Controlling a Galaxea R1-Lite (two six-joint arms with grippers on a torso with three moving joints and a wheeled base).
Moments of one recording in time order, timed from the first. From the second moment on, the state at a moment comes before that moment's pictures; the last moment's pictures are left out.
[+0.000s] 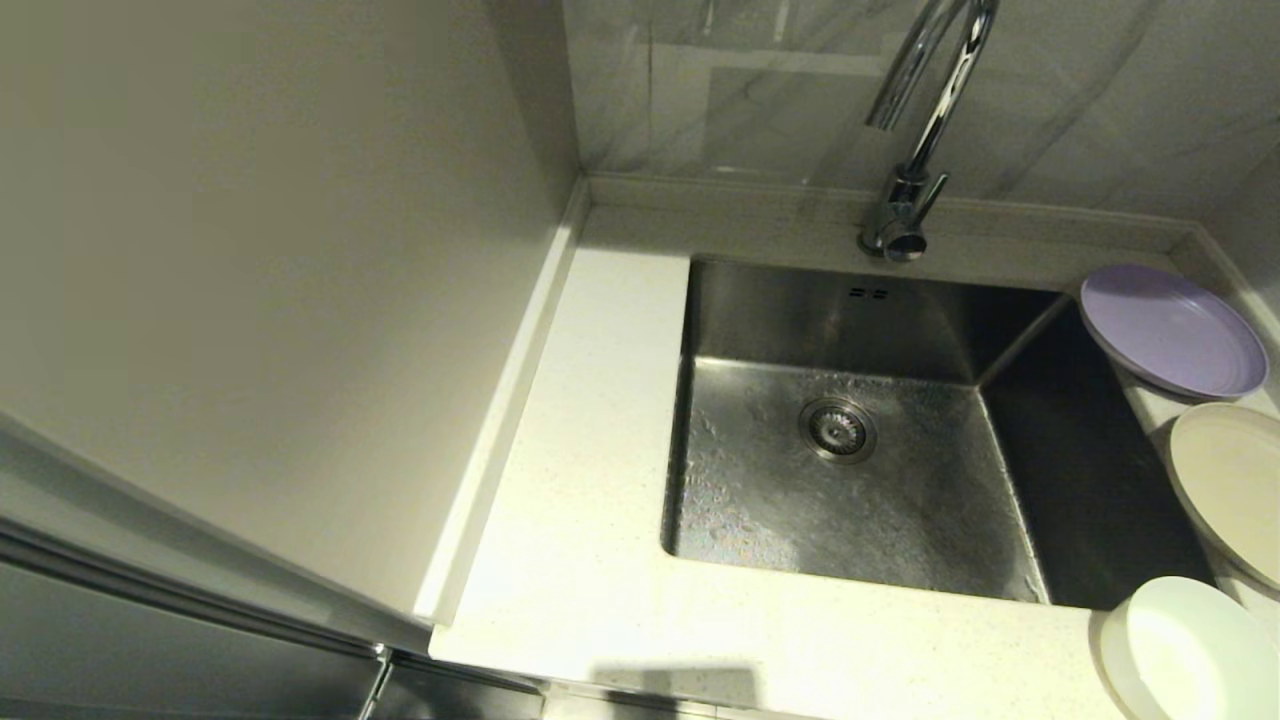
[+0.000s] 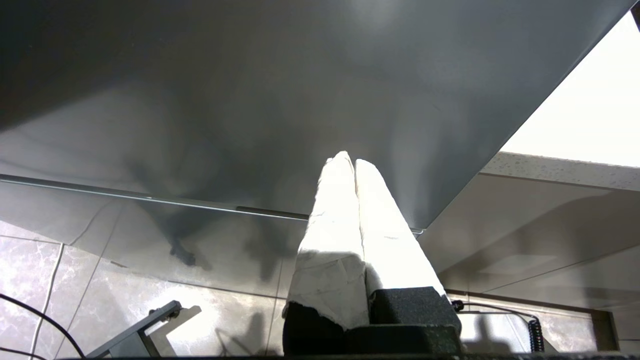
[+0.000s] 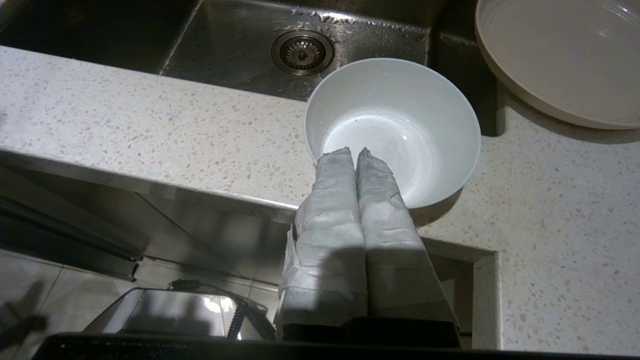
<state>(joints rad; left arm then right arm) 0.00 0.00 0.00 0.00 0.02 -0.02 0.01 0.00 0.00 0.00 0.01 0.00</state>
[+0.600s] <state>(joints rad) 0.00 0.00 0.00 0.00 0.02 -0.02 0.01 0.00 -0.02 0.00 -0.02 0.00</state>
